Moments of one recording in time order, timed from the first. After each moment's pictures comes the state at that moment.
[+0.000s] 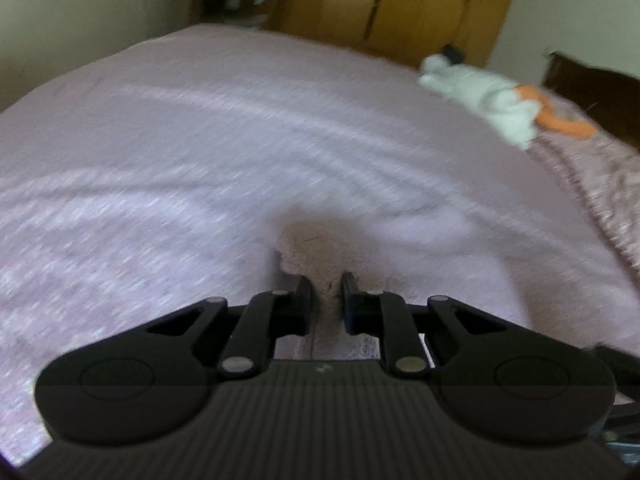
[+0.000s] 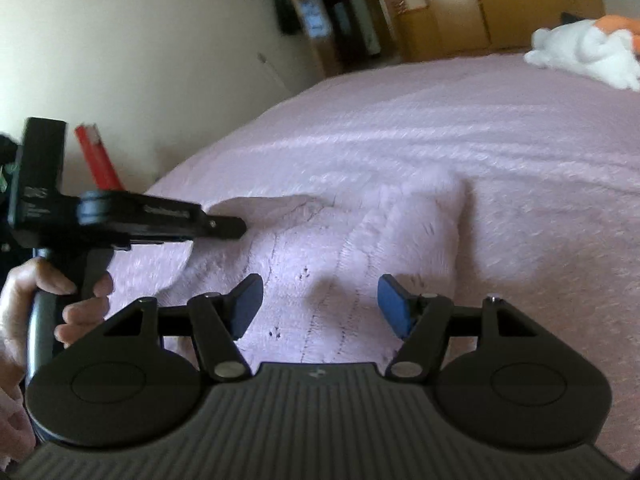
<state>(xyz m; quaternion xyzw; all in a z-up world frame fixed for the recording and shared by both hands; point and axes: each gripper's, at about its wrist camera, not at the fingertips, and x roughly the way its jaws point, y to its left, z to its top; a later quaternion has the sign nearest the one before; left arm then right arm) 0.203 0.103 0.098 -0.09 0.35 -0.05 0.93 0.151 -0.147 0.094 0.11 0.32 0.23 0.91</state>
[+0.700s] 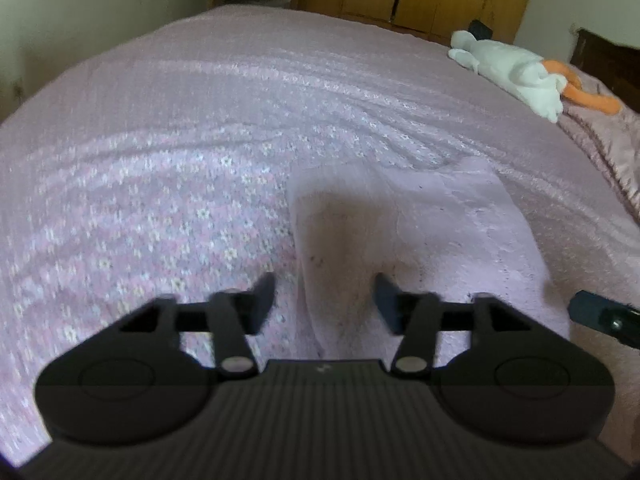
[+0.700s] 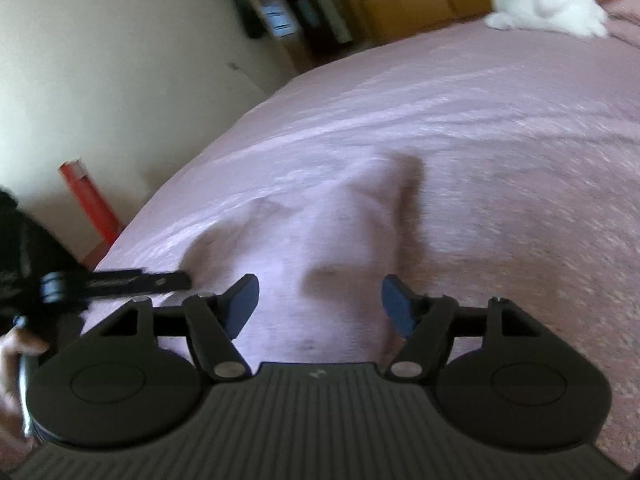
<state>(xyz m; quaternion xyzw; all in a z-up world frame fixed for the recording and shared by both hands) 0.173 0.109 0.094 -0.08 0.38 -0.02 0.92 0.150 -0.204 0.091 0.20 0.34 0.19 0.90</state>
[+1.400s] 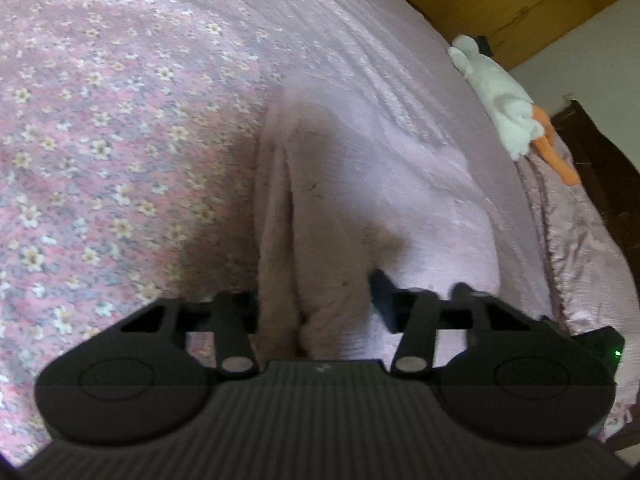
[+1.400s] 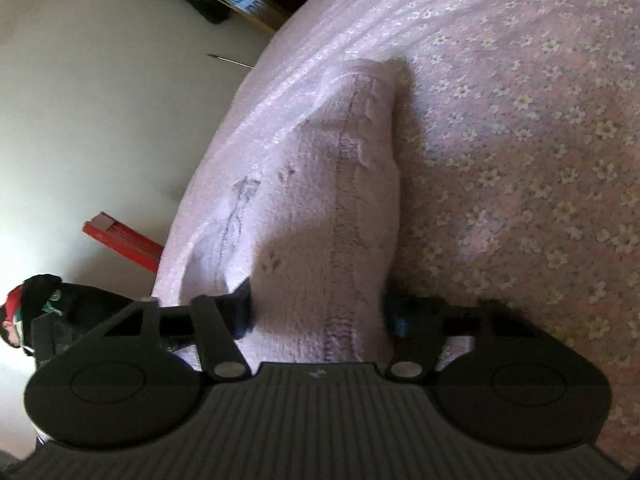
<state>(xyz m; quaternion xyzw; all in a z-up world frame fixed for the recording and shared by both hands) 0.191 0.138 0.045 -0.31 0.45 -0.10 0.83 0.221 -0.205 0.025 0.36 0.43 0.22 0.80</state>
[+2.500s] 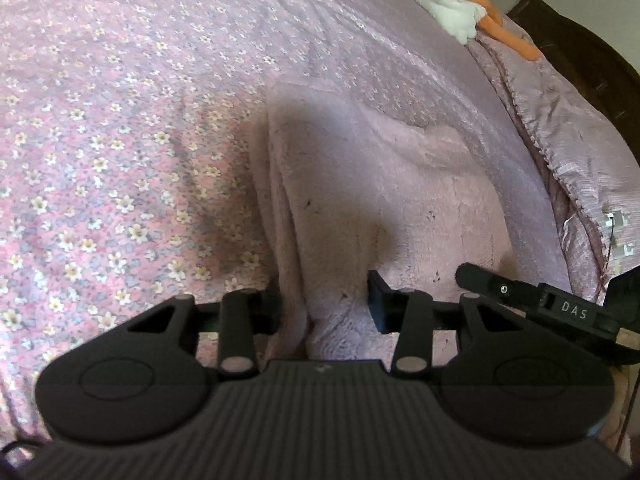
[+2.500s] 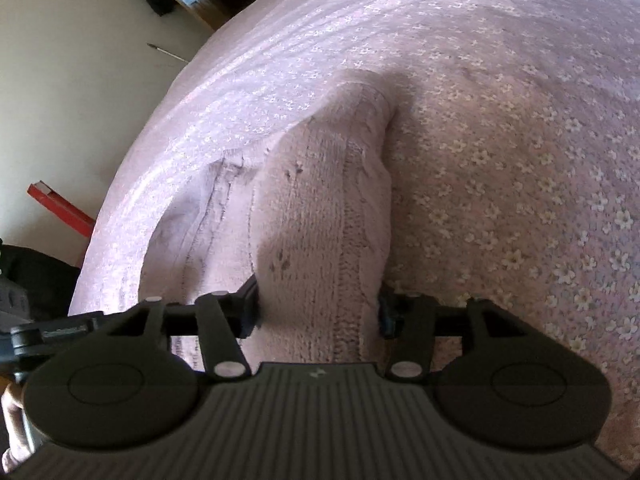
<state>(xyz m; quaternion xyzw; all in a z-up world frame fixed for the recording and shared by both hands) 0.061 0.035 0.064 -0.18 0.50 -0.16 0.83 0.042 -0.271 0.073 0.28 0.45 0.12 0.84</state>
